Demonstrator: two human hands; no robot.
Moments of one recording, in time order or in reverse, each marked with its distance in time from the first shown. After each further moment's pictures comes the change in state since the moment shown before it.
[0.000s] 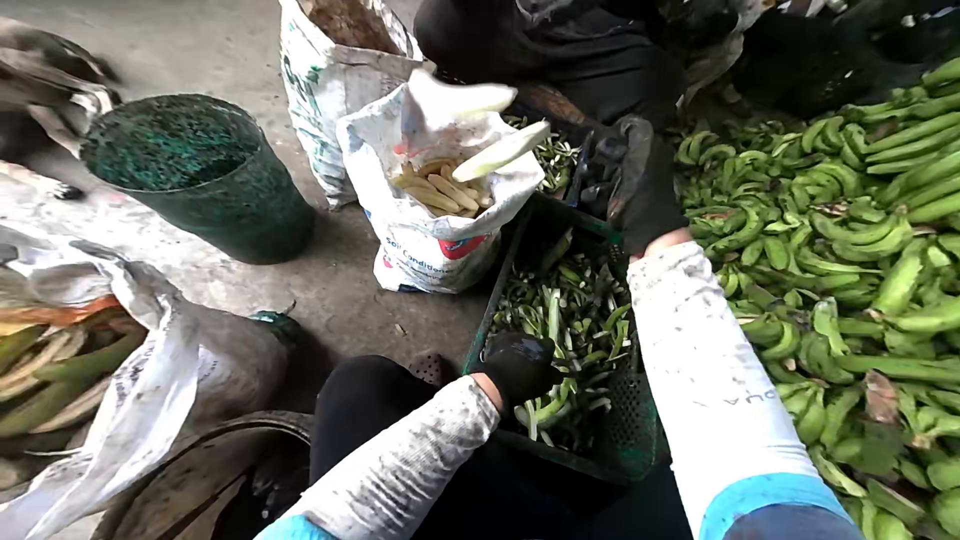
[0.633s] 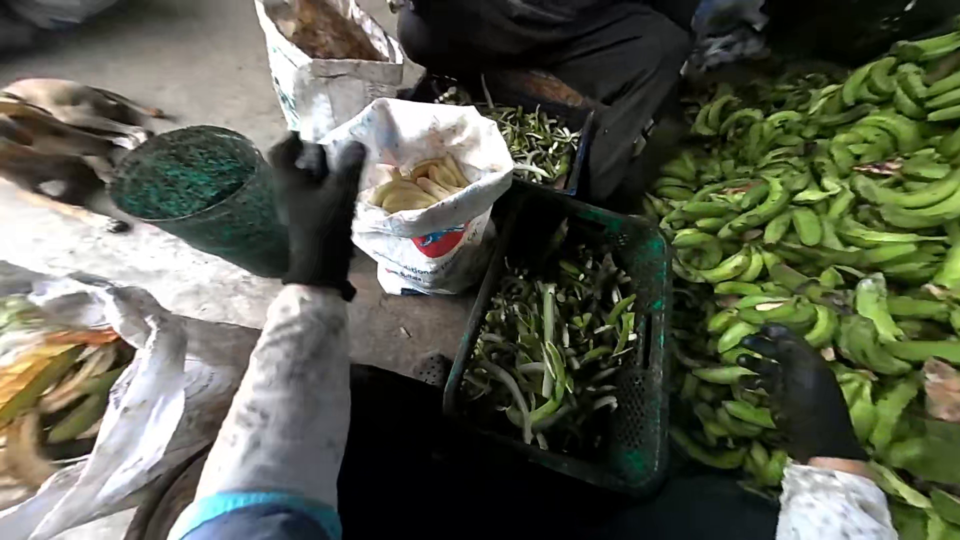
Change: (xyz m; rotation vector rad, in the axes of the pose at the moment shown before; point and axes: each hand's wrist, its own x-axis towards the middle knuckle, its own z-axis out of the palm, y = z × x) left_hand -0.021 -0.150 -0.121 -0.810 1.438 -0.195; right_hand -0.131 0.159 -0.288 -0.216 0.350 0.434
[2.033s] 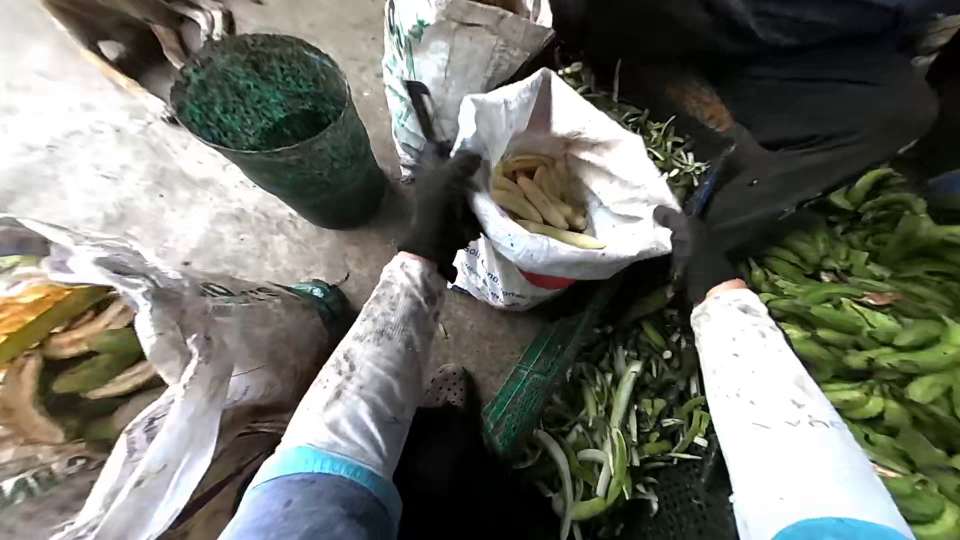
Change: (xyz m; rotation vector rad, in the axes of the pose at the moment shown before) left_hand 0.096 -0.087 0.035 -0.681 -0.042 -0.469; right_hand 0.085 -0.189 0.385 -0.548 -0.455 -0.353
